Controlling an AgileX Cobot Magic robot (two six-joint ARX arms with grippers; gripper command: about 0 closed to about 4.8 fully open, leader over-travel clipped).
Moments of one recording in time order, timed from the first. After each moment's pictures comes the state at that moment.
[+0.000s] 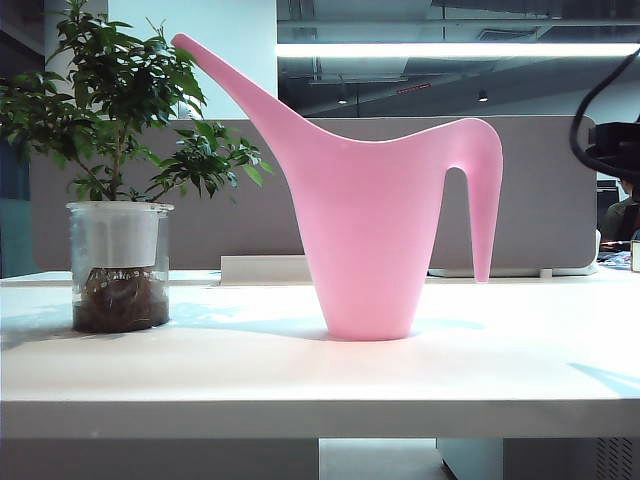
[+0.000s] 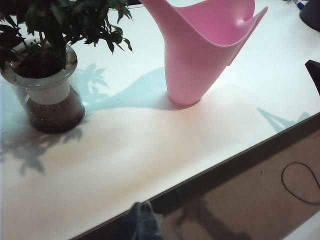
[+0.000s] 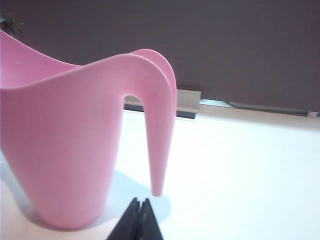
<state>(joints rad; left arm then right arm) -0.01 0.54 1.08 -1.08 0.51 0.14 0.34 1.13 0.01 1.23 0.07 -0.05</state>
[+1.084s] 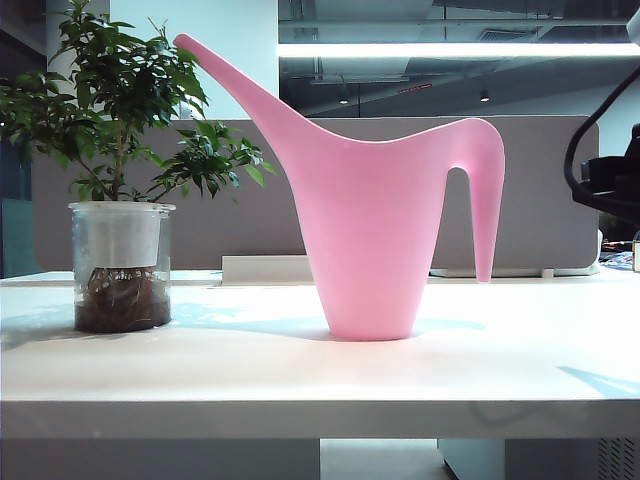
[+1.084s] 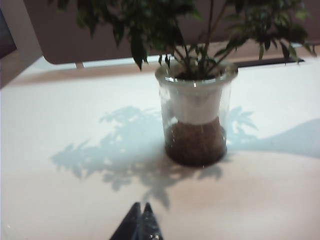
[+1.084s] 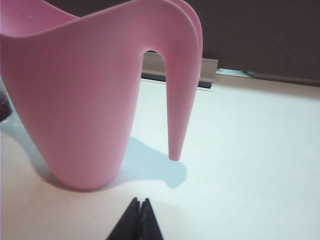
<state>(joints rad) -0.01 0.00 0.10 -0.18 0.05 0.10 0.37 1.13 0.01 1.10 0.07 -0.05</state>
